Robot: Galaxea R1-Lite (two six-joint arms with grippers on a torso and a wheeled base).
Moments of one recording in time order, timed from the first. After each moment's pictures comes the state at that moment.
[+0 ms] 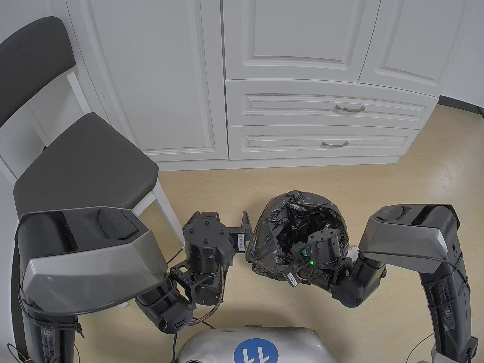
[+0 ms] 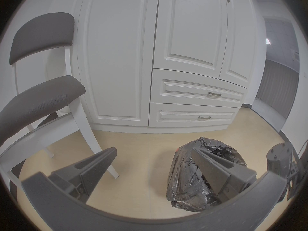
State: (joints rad) left arm -0.75 2.29 -0.80 -1.36 0.65 -0.14; right arm 0.54 2.50 -0.91 -1.08 -0.13 -0.29
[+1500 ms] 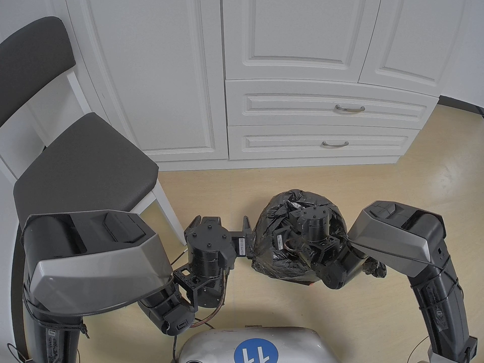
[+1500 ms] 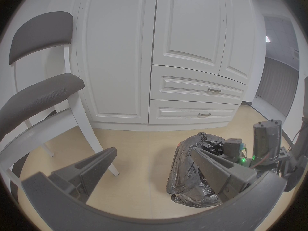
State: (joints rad) left arm -0.75 2.31 -0.80 -1.36 0.65 -0.14; right arm 0.51 2.60 -1.24 -1.12 -0.23 -0.05
